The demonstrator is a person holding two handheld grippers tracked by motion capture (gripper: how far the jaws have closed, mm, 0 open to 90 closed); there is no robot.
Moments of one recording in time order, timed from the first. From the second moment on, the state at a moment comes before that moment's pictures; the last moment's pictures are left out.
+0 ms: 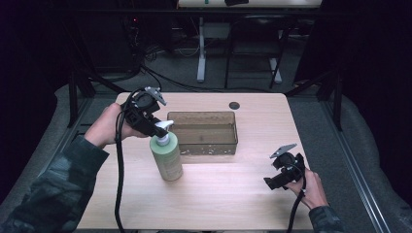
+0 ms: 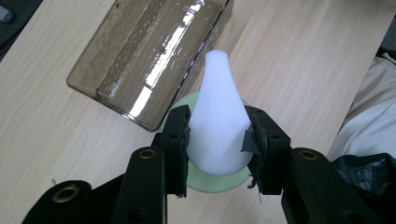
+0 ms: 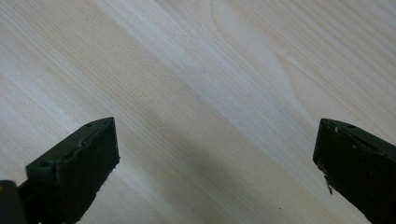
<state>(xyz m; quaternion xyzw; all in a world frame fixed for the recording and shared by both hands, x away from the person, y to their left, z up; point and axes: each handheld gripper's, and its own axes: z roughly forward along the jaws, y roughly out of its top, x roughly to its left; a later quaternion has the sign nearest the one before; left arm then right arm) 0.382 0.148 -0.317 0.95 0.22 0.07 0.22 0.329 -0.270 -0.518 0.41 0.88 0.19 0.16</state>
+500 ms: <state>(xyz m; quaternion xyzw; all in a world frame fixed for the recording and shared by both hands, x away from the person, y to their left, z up) 0.379 0.146 -0.303 0.95 0.21 0.07 0.22 0.330 -0.270 -0.520 0.41 0.88 0.18 0.16</state>
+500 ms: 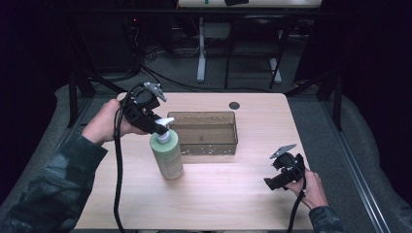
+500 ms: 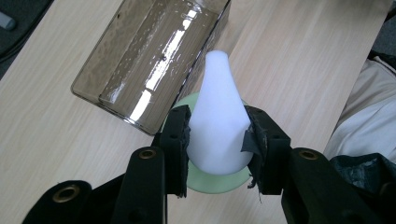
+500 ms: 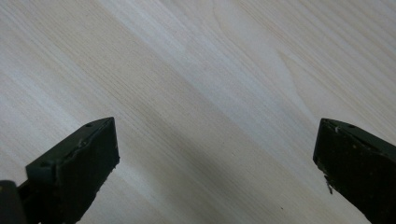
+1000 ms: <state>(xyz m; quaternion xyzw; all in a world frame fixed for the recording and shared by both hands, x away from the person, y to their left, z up) 0.380 0.143 -0.285 0.95 0.21 0.08 0.22 0.330 -0.270 -0.523 0.41 0.88 0.18 0.15</state>
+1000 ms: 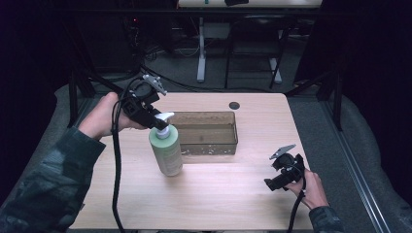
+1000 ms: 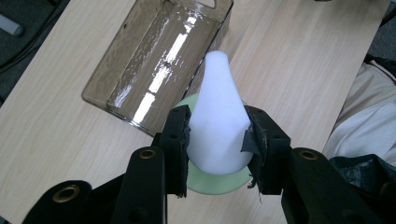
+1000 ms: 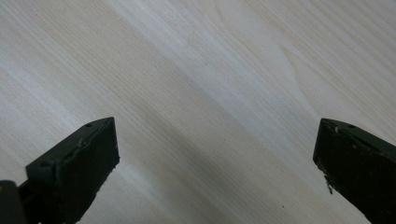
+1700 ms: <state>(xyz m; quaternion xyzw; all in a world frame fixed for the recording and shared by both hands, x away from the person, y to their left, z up) 0.380 0.140 -0.266 0.95 0.20 0.09 0.22 0.329 -0.270 -0.523 0.40 0.89 0.17 0.16</state>
